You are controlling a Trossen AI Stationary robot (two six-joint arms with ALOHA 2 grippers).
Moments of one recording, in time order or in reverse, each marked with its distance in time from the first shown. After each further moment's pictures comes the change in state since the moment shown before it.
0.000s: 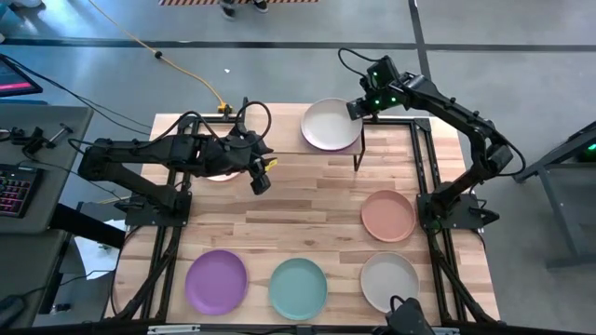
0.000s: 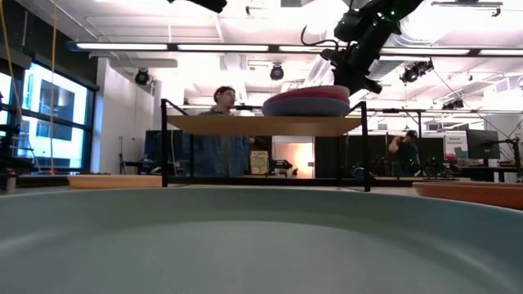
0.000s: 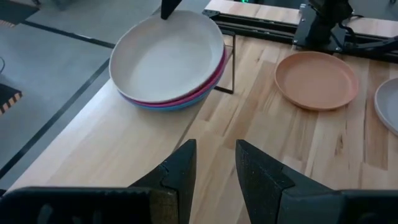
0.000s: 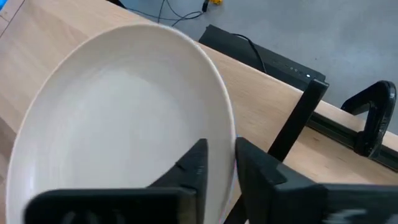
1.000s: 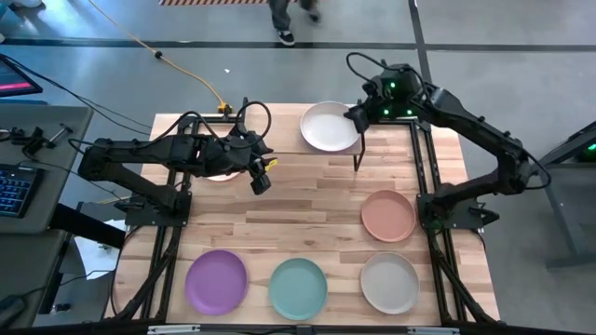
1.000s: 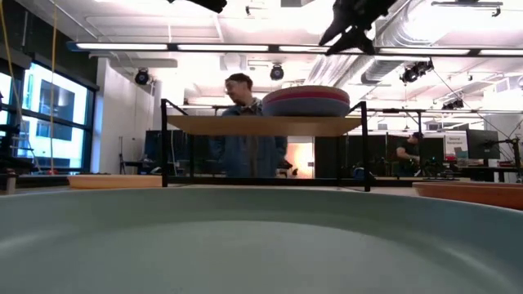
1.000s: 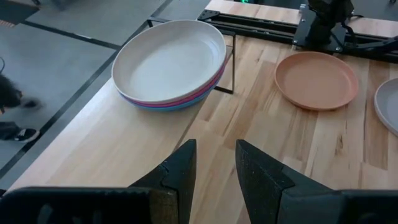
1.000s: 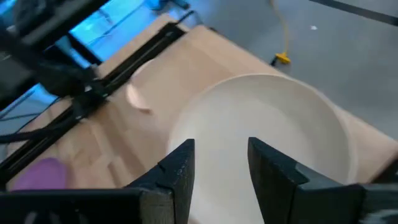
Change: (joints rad) left arm 0.000 0.000 0.000 0.000 0.000 0.000; right arm 0.207 -0.224 0.000 0.082 -0.044 -0.003
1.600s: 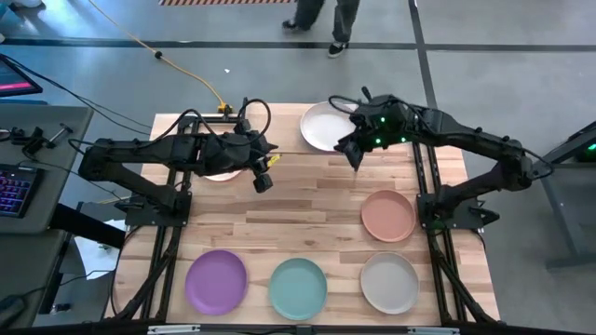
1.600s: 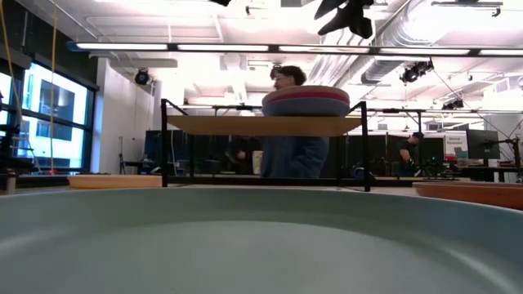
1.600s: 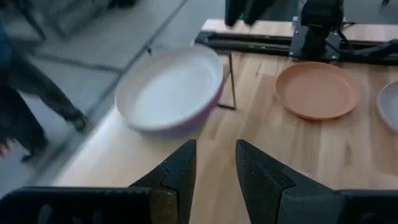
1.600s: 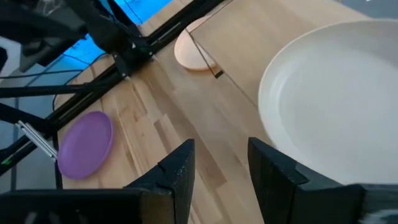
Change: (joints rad) left arm 0.016 0.008 0.002 0.091 -0.002 0.142; right arm 0.326 -0.012 0.000 -0.054 0.112 0.150
